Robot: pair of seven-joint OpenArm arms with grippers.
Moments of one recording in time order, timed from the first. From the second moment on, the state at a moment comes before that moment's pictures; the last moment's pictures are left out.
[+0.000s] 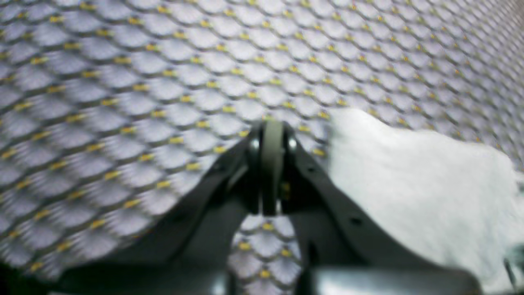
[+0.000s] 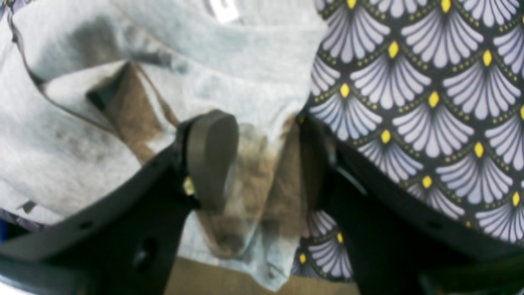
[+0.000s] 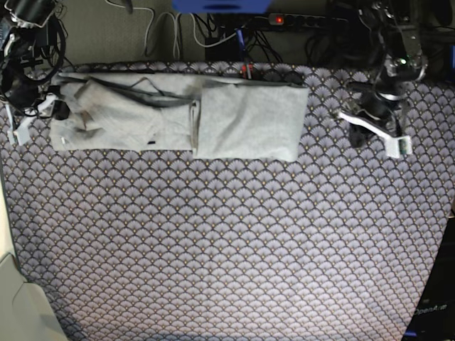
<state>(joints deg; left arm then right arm) 21.0 -5.7 -20.0 113.9 -26.1 -6.0 45.3 -10.1 17.4 40.8 80.4 32.0 40.0 -63.0</state>
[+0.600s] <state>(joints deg) 21.0 -5.7 -21.2 114.0 -26.2 -6.2 45.3 -11.0 15.8 37.3 83.3 38.6 39.7 -66.9</state>
